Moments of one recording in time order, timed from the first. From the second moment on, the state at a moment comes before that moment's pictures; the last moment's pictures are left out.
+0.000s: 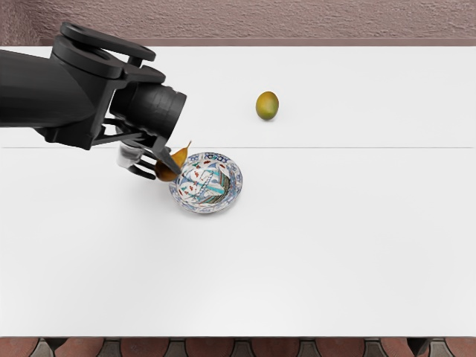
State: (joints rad) left arm -1.93 0.00 0.88 -1.16 -0.94 0.61 0.61; right arm 0.10 0.00 -0.06 0.28 -0.11 0.02 0.09
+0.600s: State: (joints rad) left arm -1.93 0.00 0.85 -1.16 -0.93 0.61 0.61; right arm 0.10 0.00 -0.06 0.28 -0.11 0.02 0.09
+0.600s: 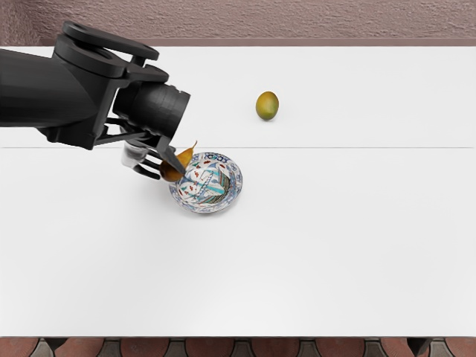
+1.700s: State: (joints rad) left arm -1.91 0.10 0.81 -1.16 -0.78 0.59 0.61; right arm 0.10 0.00 -0.06 0.28 -0.11 0.02 0.09
